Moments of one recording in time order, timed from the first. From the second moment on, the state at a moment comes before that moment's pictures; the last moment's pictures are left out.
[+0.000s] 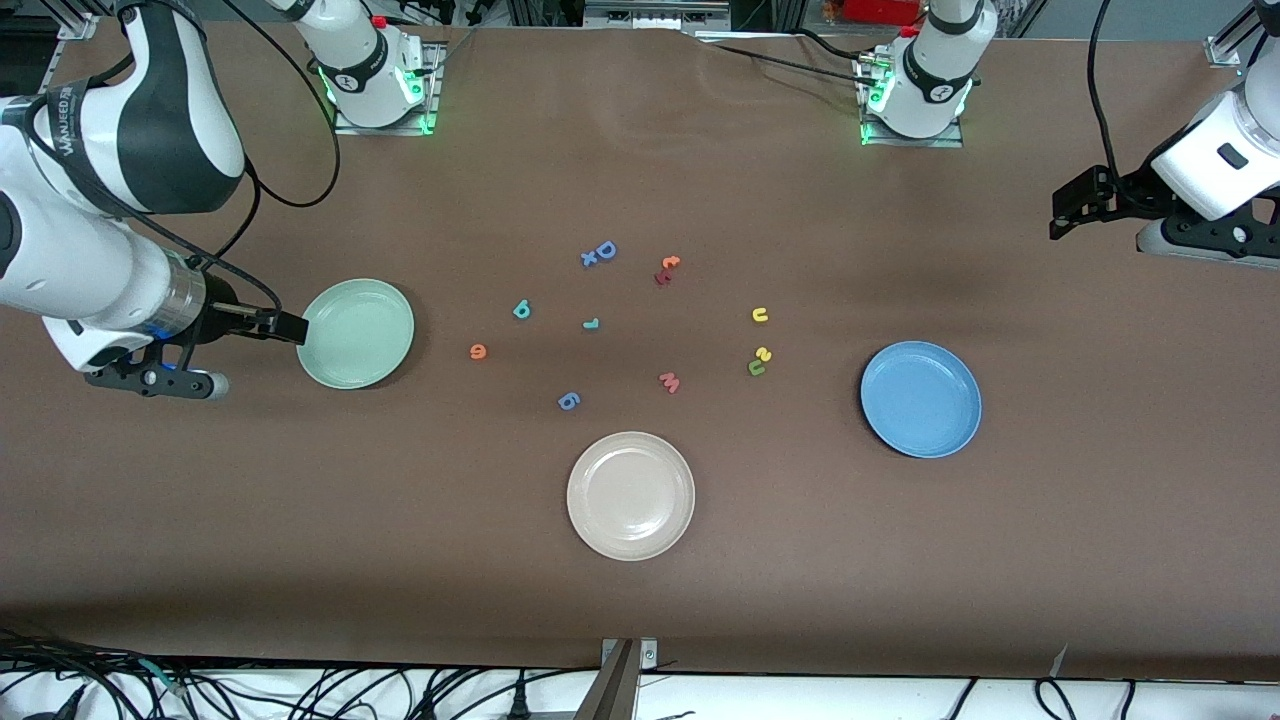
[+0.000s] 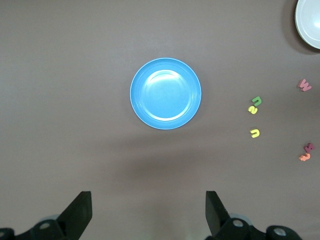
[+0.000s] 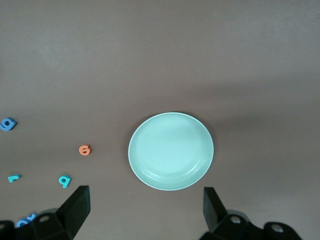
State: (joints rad) left arm -0.03 -0.05 -0.02 -1.69 -0.01 1.57 0.08; right arm 0.07 0.29 0.07 -1.53 -0.03 1.68 0.27
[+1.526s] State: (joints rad) left arm -0.03 -0.05 -0.02 -1.69 -0.01 1.57 0.08; right arm 0.07 0.30 0.07 -1.54 -0.03 1.66 0.27
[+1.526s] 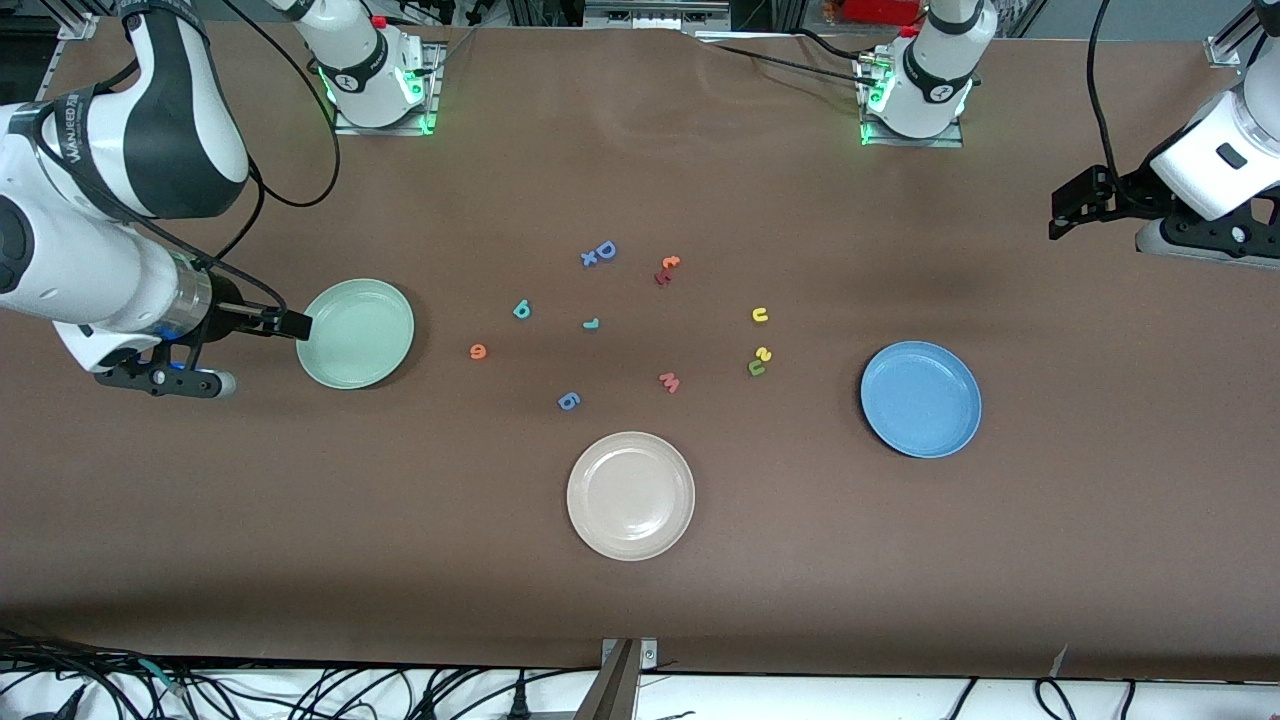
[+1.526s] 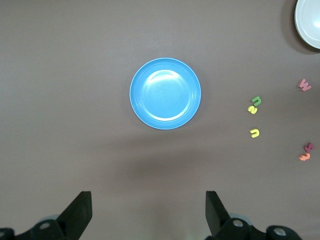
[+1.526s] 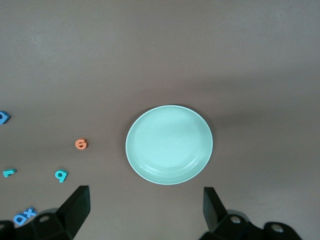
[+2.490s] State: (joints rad) left arm -0.06 0.06 -0.11 -1.70 -0.07 1.50 0.05; right arm 0.15 0.32 0.08 -1.55 -0.02 1.67 0.36
